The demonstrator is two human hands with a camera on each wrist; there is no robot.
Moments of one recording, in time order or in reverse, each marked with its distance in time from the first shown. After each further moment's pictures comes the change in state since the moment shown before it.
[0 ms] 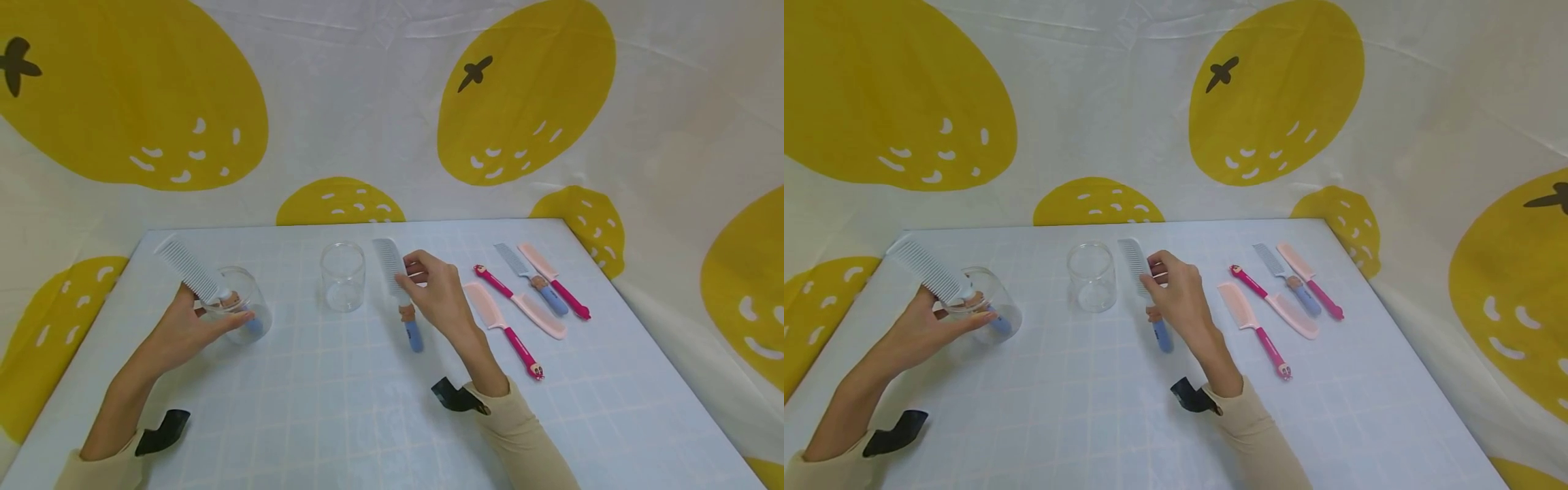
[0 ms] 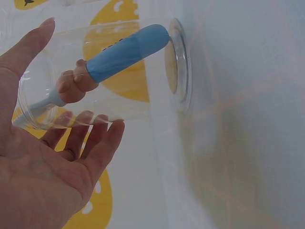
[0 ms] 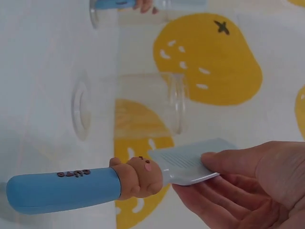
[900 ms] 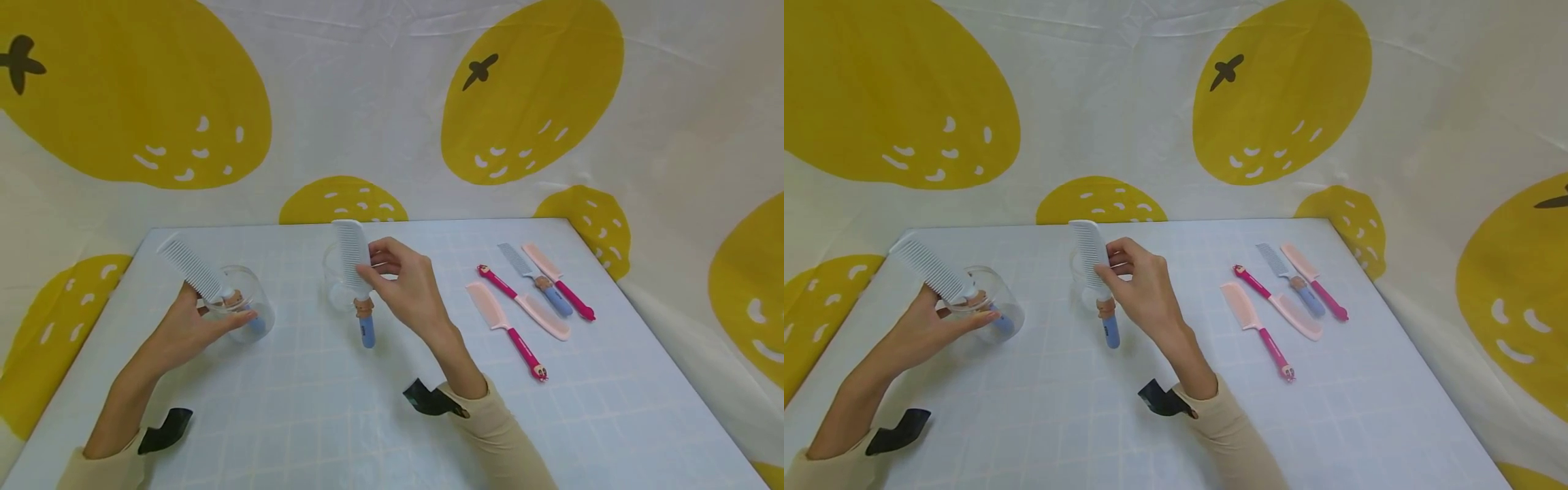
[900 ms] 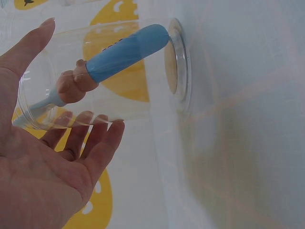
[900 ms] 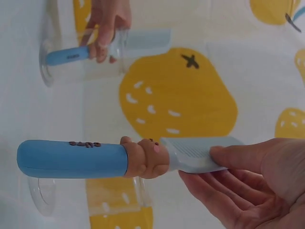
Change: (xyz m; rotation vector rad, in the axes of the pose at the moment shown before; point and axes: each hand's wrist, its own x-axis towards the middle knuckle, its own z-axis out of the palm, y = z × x) left_hand 0.001 0.000 0.000 0.014 0.009 0.004; right_hand 0.006 -0.053 0.022 0.207 -0.009 -0.115
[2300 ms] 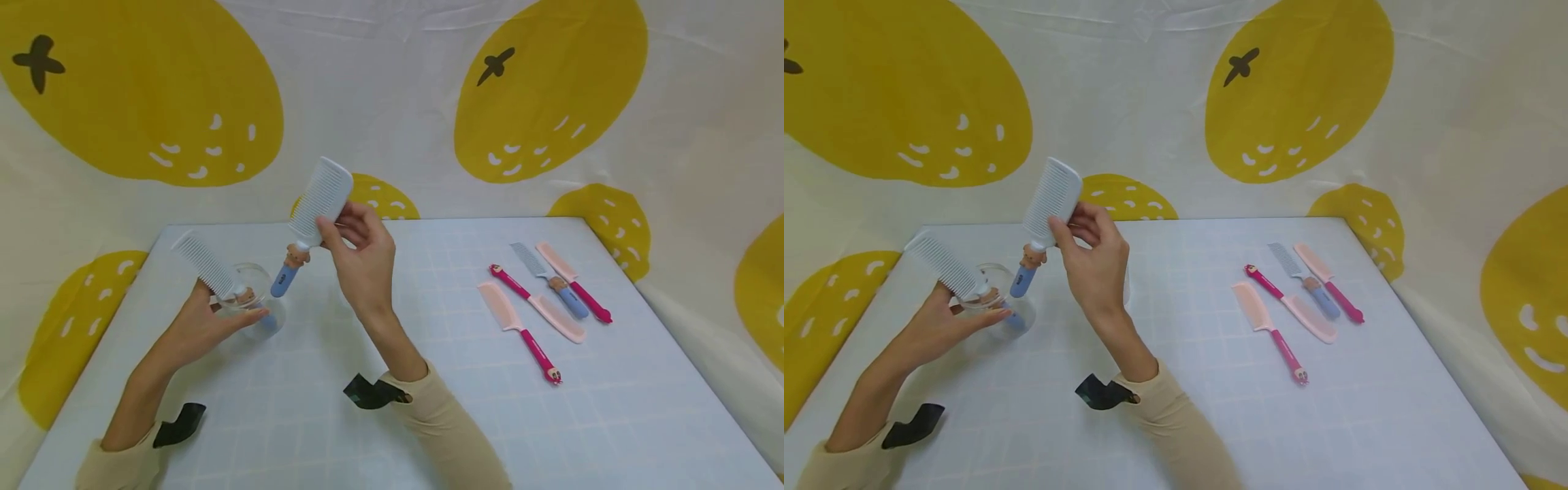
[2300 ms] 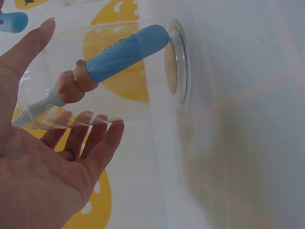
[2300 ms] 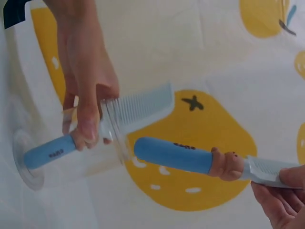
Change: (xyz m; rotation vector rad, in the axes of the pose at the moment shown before) left_hand 0.000 0.003 0.001 -0.018 0.004 -0.016; right_hand 0.039 -0.029 0.076 0.589 0.294 -0.131
